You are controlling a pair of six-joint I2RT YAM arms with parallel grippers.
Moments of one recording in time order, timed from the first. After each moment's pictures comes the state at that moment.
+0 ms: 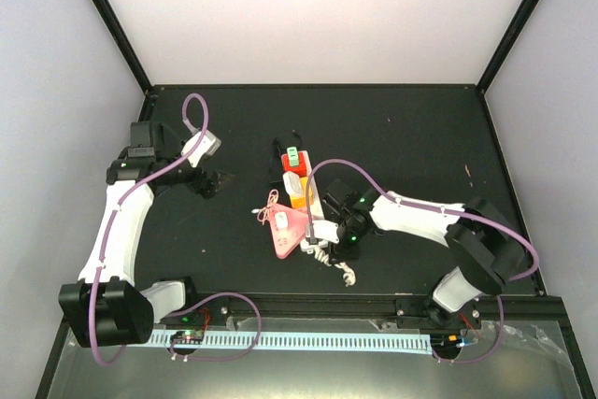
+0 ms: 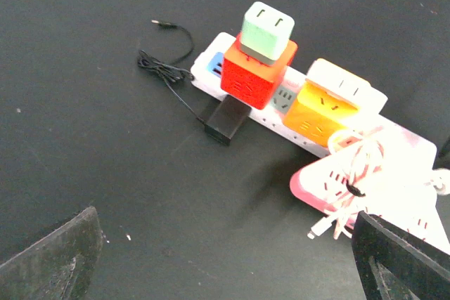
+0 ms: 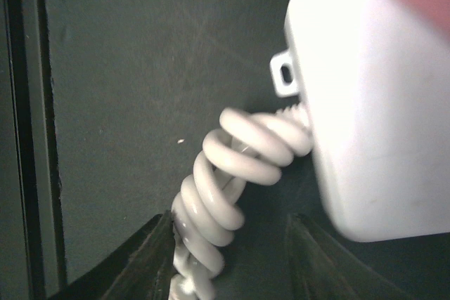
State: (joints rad) left arm 0.09 1.15 1.05 -0.85 0.70 0.62; right arm 0.86 1.58 0.87 -0.71 -0.37 -0.64
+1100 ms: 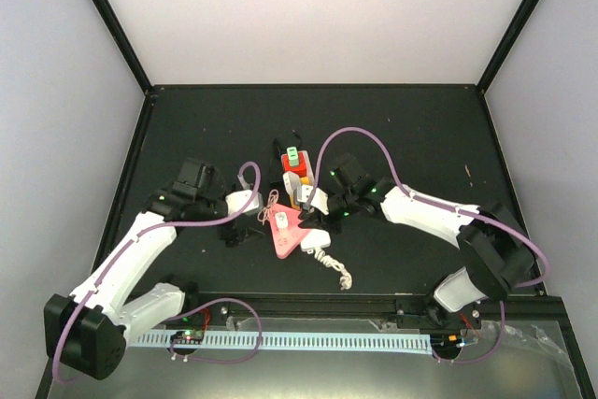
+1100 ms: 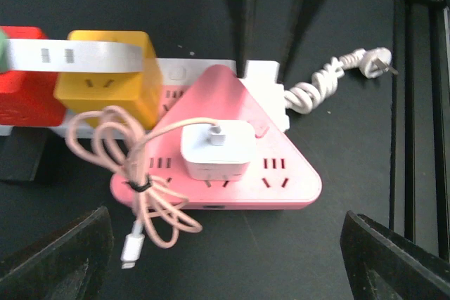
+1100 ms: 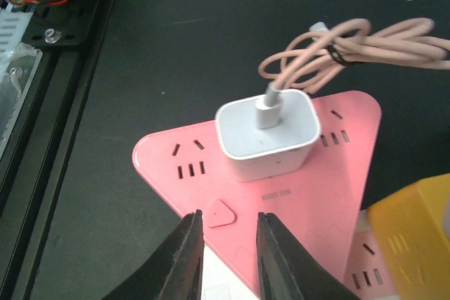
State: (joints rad) left arm -0.34 0.98 0.74 -0.78 0.68 0.81; right arm 0.75 1.53 0.89 -0.27 -0.67 -0.57
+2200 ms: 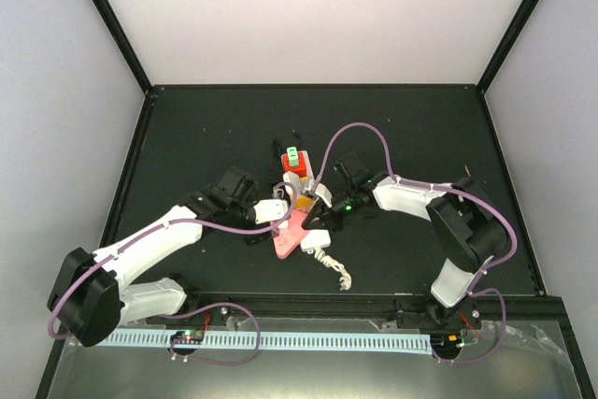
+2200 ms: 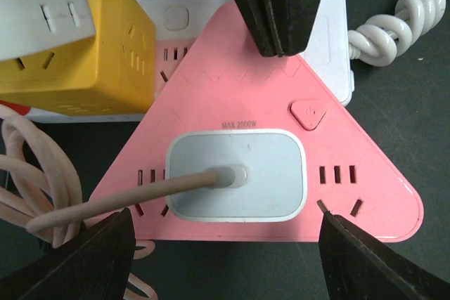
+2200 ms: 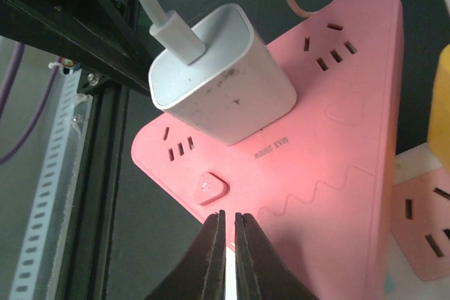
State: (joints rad) left arm -0.61 1.15 0.70 -0.54 0.30 0.65; right arm 0.65 1.71 0.91 -0.28 -0.92 -0.36
